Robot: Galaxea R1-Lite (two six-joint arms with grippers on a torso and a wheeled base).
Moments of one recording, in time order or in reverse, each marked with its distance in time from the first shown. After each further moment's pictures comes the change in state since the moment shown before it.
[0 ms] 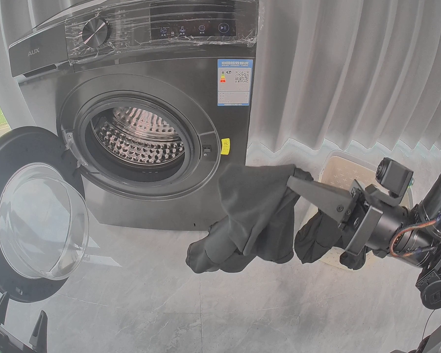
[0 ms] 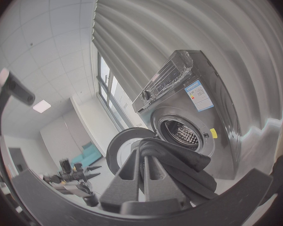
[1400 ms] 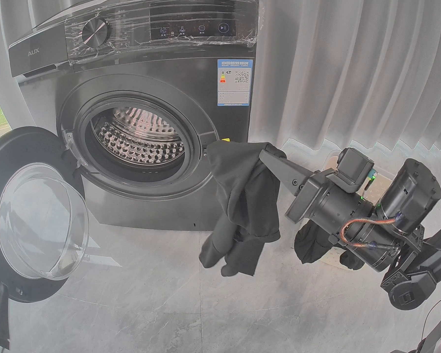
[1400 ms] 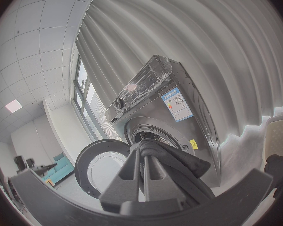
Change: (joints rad) left arm -0.032 0.063 -0.183 -0.092 -0.053 -0.011; right arm 0.104 0.170 -0.171 -0.001 -0.407 -0.097
